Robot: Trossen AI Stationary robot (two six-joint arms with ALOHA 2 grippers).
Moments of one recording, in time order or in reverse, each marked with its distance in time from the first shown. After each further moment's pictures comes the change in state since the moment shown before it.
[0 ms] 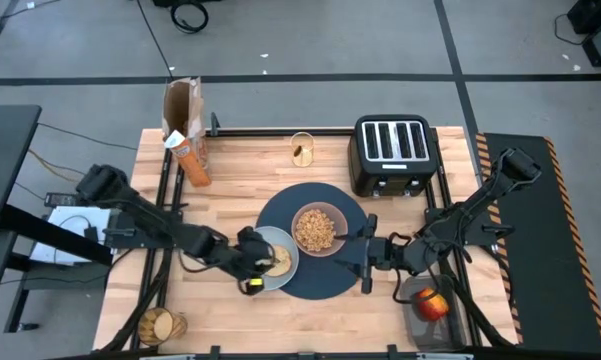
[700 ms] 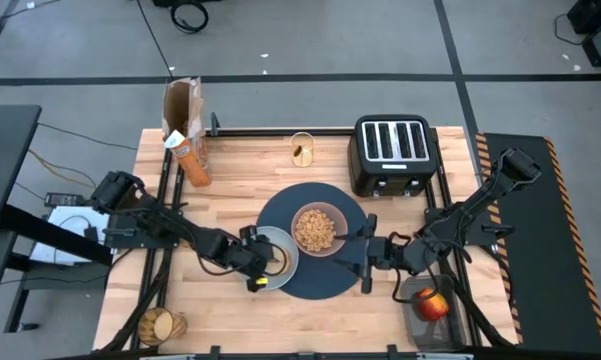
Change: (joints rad) left arm 0.055 0.166 0.000 -0.071 0.039 0.109; right arm -0.003 0.000 0.000 -0.003 -0.002 0.016
